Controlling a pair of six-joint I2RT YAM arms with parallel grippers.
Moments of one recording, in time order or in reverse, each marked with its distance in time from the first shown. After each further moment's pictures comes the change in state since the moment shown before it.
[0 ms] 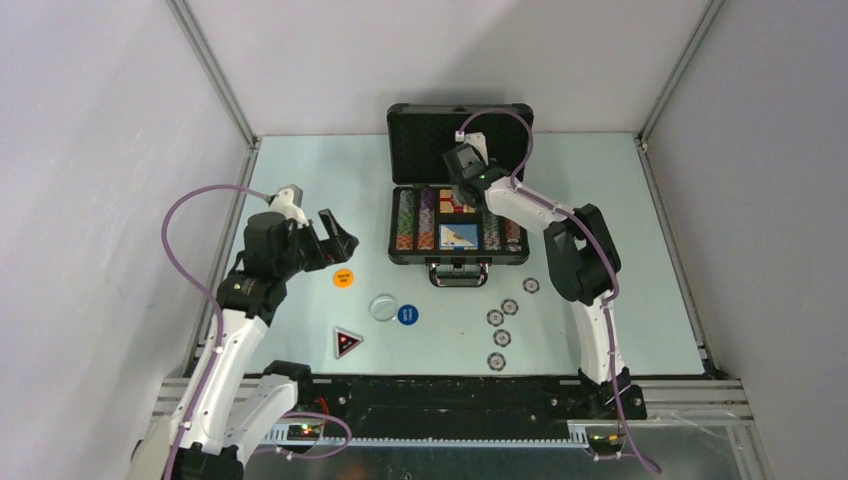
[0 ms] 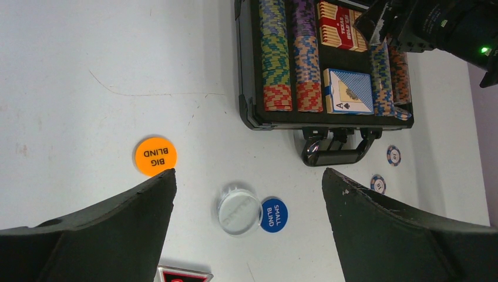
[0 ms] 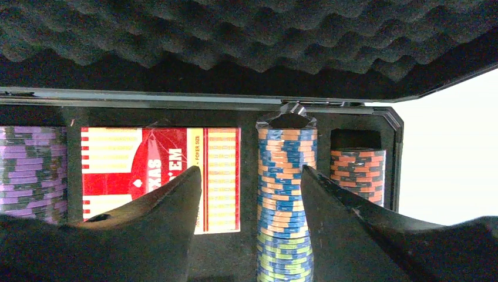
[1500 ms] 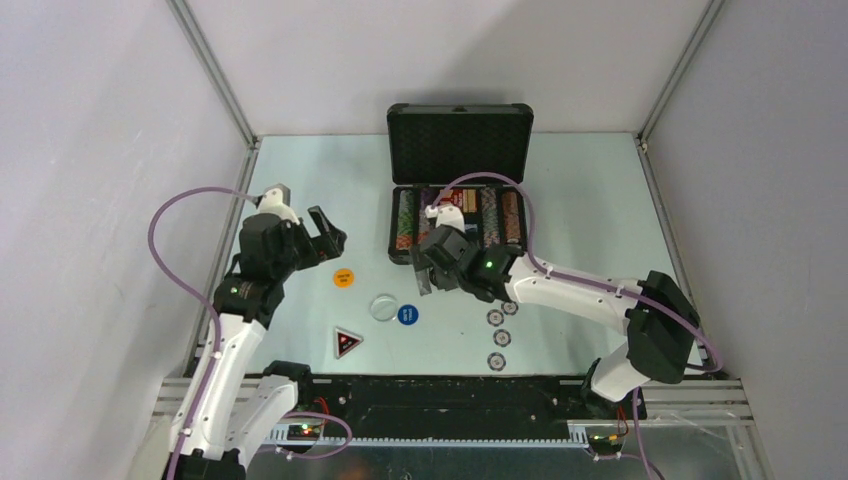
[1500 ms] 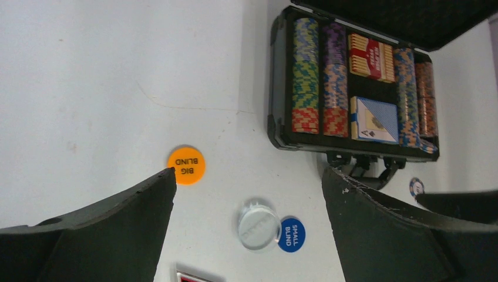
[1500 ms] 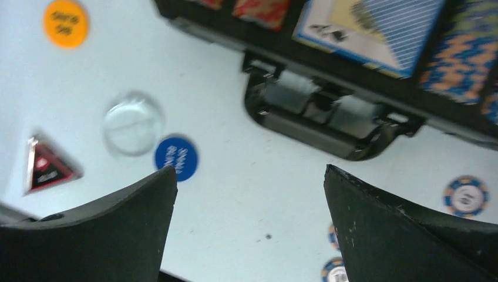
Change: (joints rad) left arm 0.018 -0.018 0.000 0.012 -0.102 -0.003; right arm 0.432 -0.587 -0.537 -0.062 -0.114 0.240
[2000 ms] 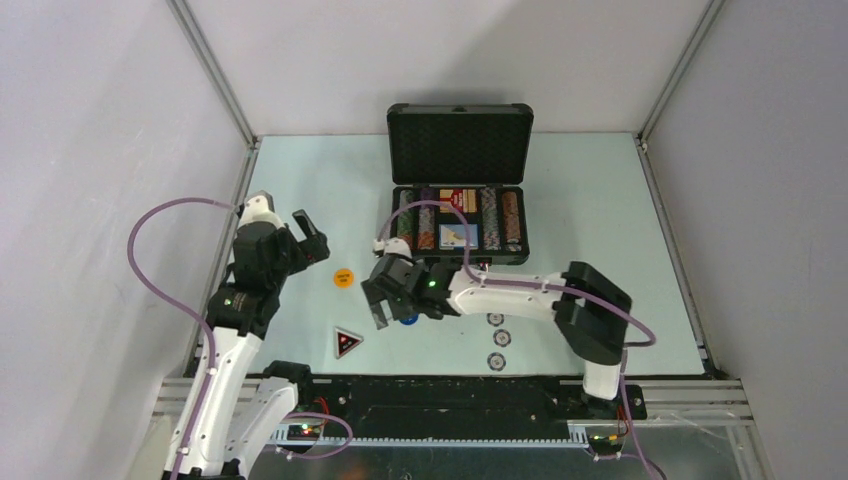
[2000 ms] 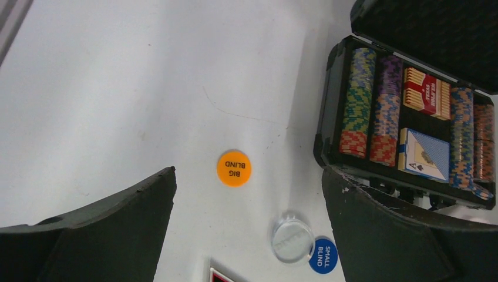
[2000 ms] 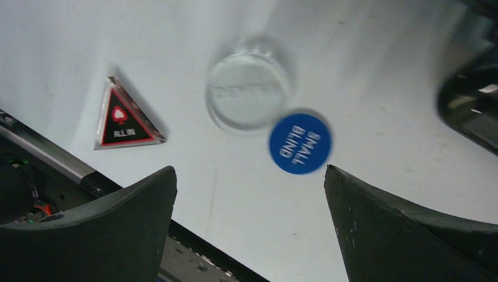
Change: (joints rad) left arm 0.002 -0.075 0.000 -0.070 -0.229 0.000; right arm 0.163 0.264 0.144 0.050 -0.183 0.115
